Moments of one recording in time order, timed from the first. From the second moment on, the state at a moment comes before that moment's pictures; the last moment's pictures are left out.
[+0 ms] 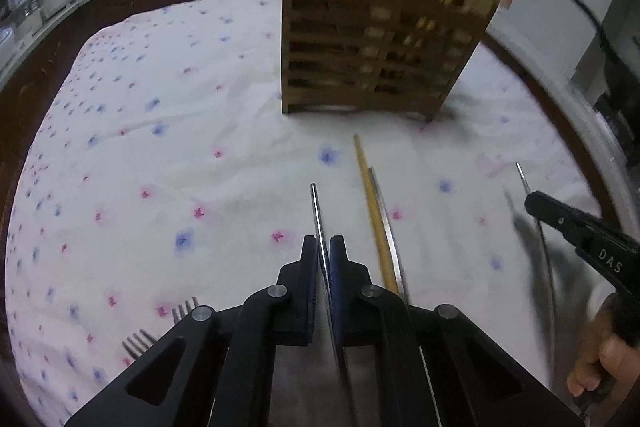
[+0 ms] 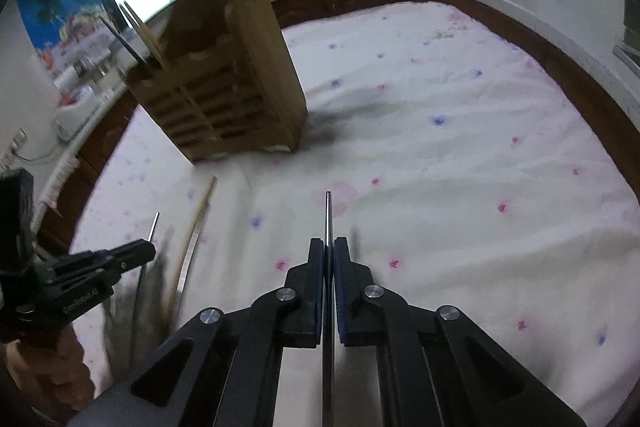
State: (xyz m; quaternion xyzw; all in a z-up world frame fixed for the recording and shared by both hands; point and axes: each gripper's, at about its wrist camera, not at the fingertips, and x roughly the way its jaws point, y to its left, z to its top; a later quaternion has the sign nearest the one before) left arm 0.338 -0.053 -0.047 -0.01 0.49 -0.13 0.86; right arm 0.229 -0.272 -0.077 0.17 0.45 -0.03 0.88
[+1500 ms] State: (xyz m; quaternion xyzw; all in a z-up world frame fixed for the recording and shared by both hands) left arm 0.201 0.015 0.095 -0.10 0.32 -0.14 0.93; right arm 0.171 -0.252 0.048 0.16 0.25 0.01 0.96
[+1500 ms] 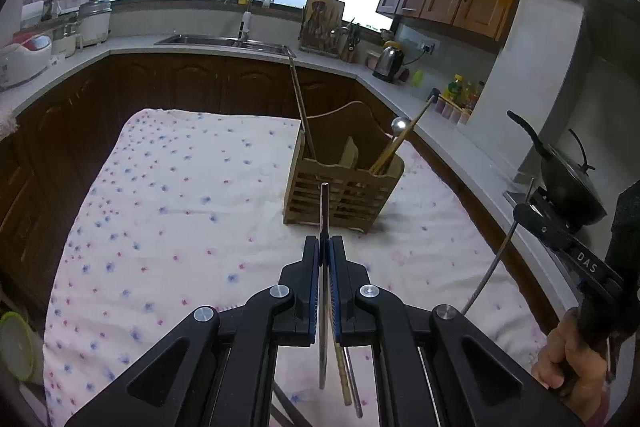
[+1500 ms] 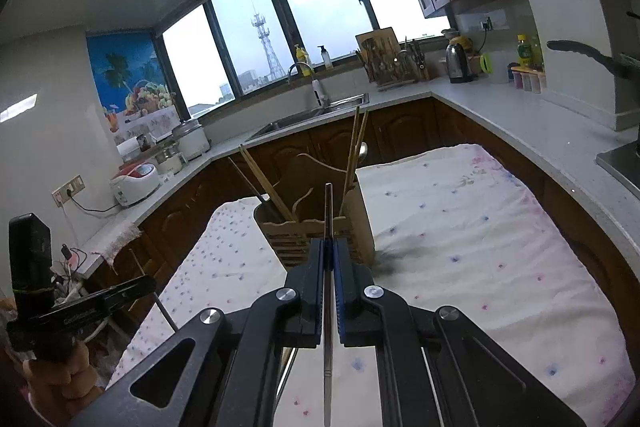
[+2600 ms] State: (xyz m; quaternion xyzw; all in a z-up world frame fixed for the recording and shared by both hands) left arm 0.231 0.034 0.134 -0.12 0.25 -0.16 0.95; right arm 0.221 -0.269 0.082 0.16 0.16 0.01 0.97
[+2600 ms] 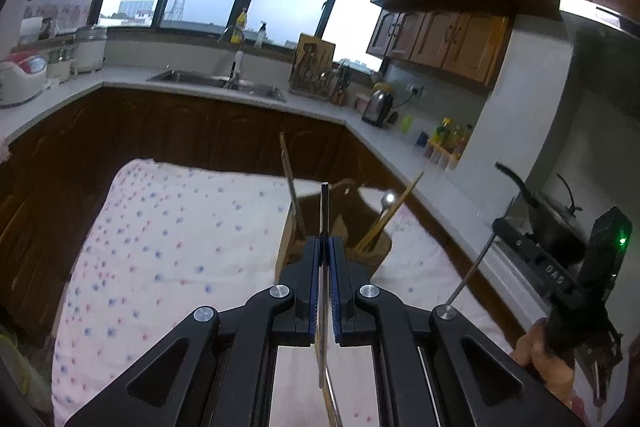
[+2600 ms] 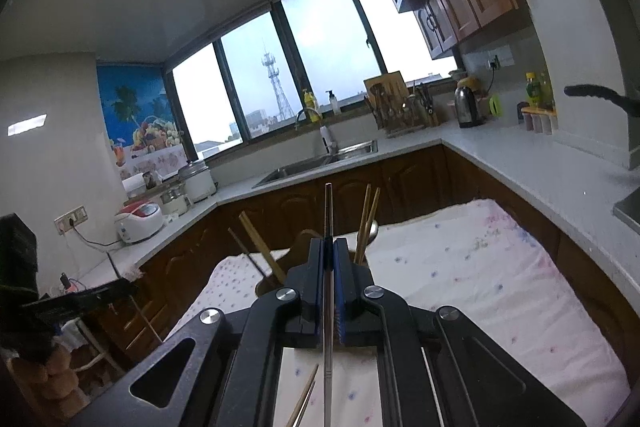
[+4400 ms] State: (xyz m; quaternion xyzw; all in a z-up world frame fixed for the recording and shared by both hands) left arm 0.426 -0.003 0.011 -0.16 0.21 -0.13 0.95; right arm 0.342 -0.268 0.020 0.15 0.17 -0.01 0.97
